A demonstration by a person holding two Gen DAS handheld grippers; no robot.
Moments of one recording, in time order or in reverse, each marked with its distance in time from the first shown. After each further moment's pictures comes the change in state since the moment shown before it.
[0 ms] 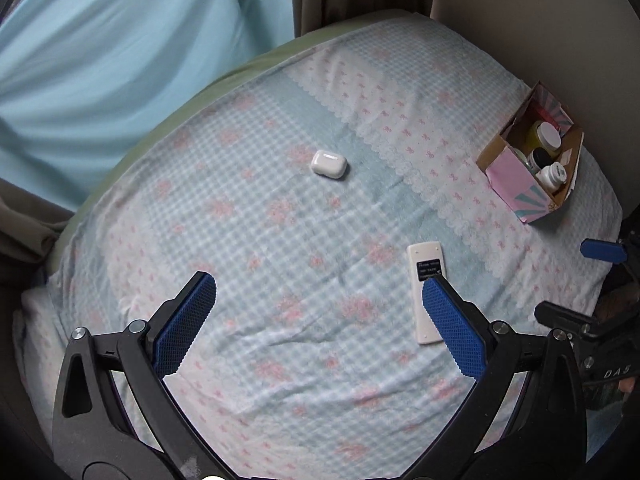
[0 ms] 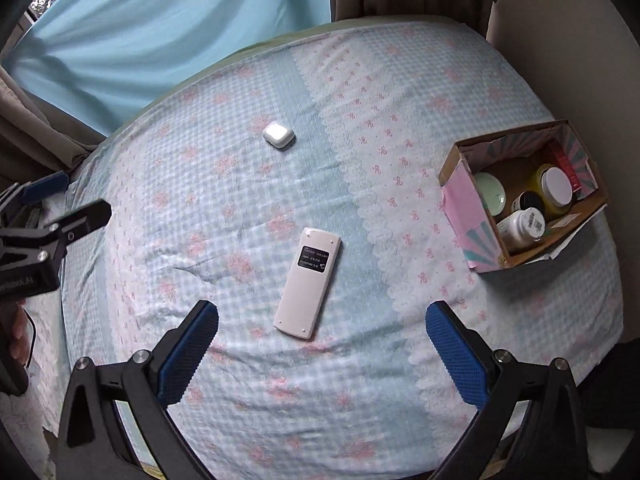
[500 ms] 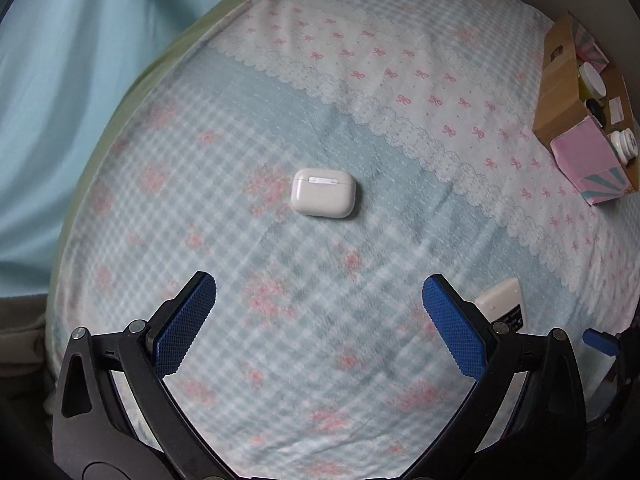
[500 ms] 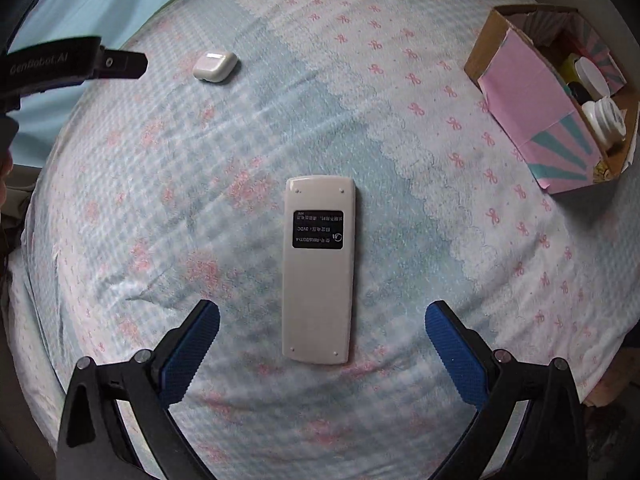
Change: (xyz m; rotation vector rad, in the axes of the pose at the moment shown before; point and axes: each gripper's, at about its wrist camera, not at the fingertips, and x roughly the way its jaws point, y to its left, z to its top) left arm 0.197 -0.010 0.102 0.269 0.158 -0.038; right arm 0.152 0.009 -0.011 0.256 0.163 -0.061
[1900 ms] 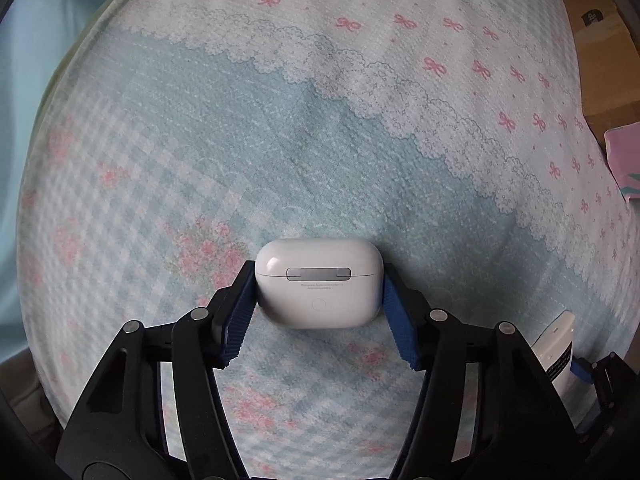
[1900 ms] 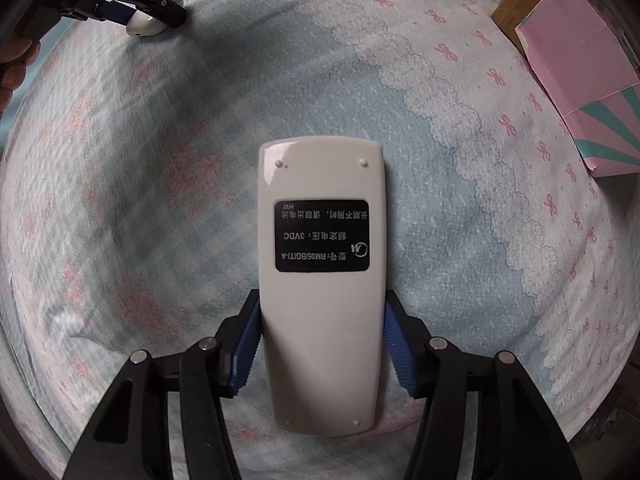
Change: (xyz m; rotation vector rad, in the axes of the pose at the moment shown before) left arm 0.120 0.008 0.059 0.103 0.131 -0.102; right arm 0.085 0.025 0.012 0.058 0.037 -0.079
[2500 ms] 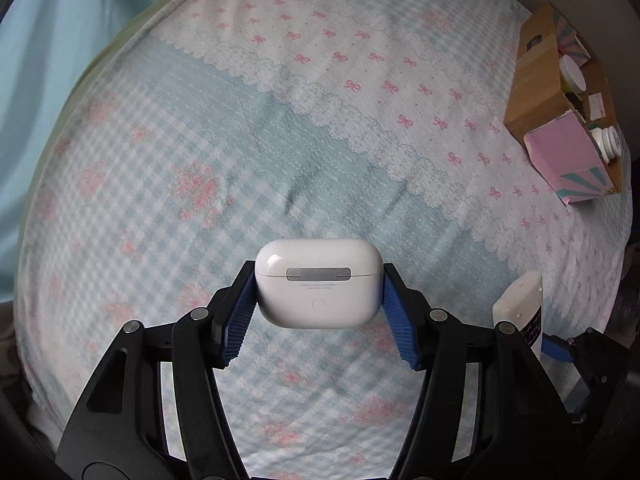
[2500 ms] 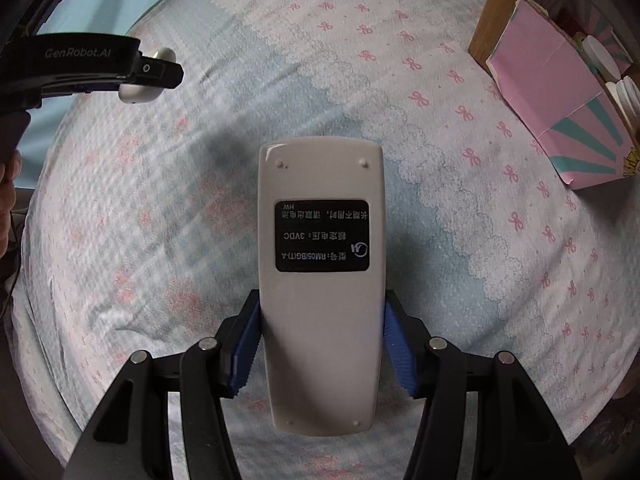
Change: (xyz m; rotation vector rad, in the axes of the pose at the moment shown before) left arm -0.099 -0.053 -0.071 -0.110 -0.111 -0.042; right arm -0.092 -0.053 -0.004 -0.006 -0.100 0.117
